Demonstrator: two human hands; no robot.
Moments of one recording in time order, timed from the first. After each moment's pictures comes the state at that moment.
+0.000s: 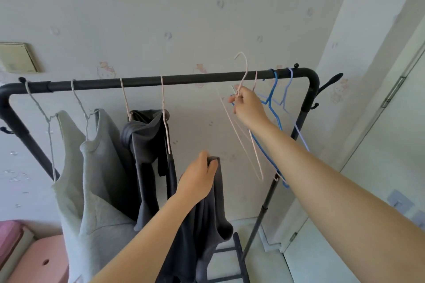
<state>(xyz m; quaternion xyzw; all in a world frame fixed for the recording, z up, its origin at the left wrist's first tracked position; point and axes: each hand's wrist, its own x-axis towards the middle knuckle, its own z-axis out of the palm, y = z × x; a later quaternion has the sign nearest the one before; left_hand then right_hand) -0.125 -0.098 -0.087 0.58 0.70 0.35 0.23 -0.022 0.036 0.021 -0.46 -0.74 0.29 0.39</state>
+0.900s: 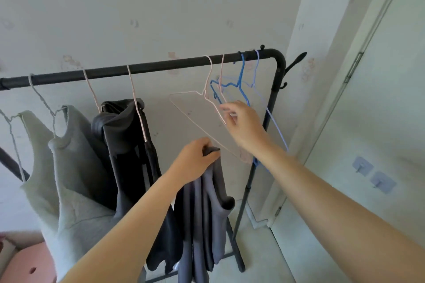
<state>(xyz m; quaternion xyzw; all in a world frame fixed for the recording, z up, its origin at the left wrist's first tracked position) -0.094 -0.094 -0.065 0.66 0.63 0.32 0.25 0.052 -0.019 -0.027 -0.41 -0.80 0.17 0.40</state>
